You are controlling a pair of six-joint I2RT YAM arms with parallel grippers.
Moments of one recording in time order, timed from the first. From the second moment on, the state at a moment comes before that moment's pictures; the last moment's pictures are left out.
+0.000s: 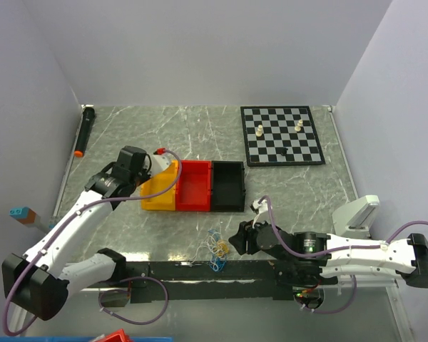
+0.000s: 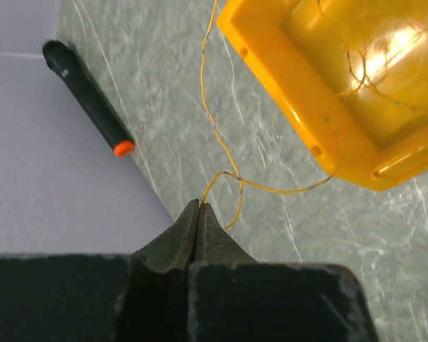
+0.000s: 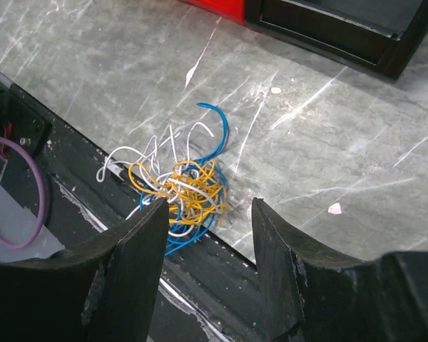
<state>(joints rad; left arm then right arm) -0.44 1.05 0.91 -0.66 -0.38 0.69 1.38 0.65 0.38 -0.34 0.47 0.83</state>
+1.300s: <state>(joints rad) -0.48 1.34 0.86 -0.30 -0.18 0.63 1.26 0.67 0.35 -0.30 0.38 0.83</state>
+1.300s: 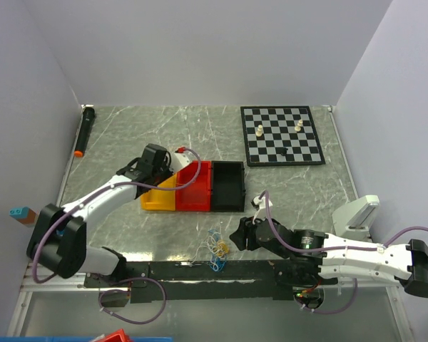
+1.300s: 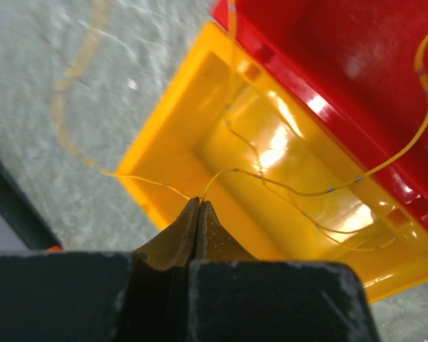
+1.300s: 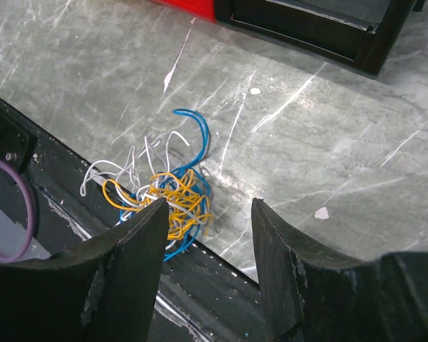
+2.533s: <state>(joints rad) -0.39 1.25 1.03 -0.46 0.09 0.45 1.23 0.71 0.34 -0.26 0.35 0.83</state>
